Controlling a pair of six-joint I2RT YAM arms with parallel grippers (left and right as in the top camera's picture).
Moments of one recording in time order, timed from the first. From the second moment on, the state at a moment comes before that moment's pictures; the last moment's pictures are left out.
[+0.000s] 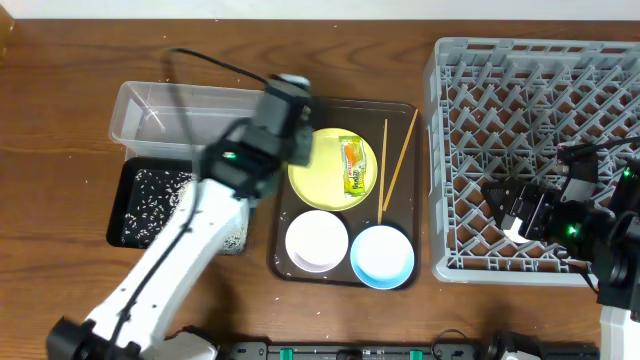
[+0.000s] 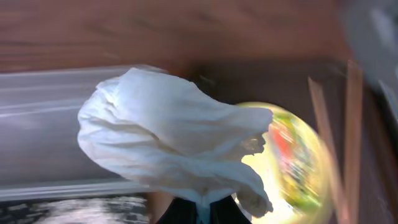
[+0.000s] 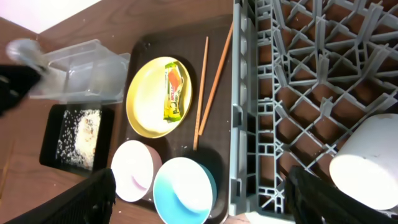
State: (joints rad) left arm -0.42 1.44 1.25 -0.66 -0.20 -0.25; right arm -0.27 0.94 1.14 -1.14 -0.59 0.09
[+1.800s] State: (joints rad) left arm -0.41 1.47 1.29 -0.68 0.01 -0.28; right arm -0.27 0.94 1.14 -1.19 -0.59 0.09
